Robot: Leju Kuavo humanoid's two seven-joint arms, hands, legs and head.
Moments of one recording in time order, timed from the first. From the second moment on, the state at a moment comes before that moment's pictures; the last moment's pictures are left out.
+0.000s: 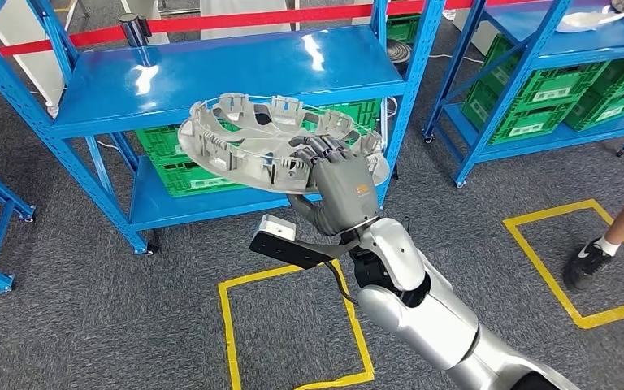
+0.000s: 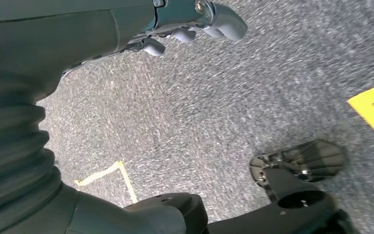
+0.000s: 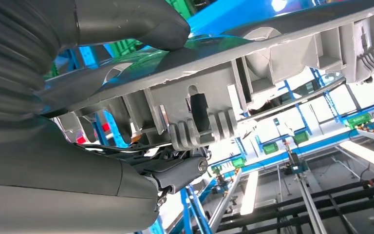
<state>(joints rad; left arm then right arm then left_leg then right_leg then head) -0.12 -0.10 0.25 -0.18 -0.60 0.08 0.06 -0.40 -0.13 0.61 -1.54 1.09 -0.33 0.11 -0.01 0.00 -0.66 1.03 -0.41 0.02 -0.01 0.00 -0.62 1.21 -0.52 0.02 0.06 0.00</state>
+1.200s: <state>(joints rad) -0.11 -0.09 0.27 -0.18 -0.60 0.10 0.05 -0.46 -0.13 0.64 -1.49 1.08 -0.38 0.10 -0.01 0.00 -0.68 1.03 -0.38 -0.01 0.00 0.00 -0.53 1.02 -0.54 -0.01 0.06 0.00</state>
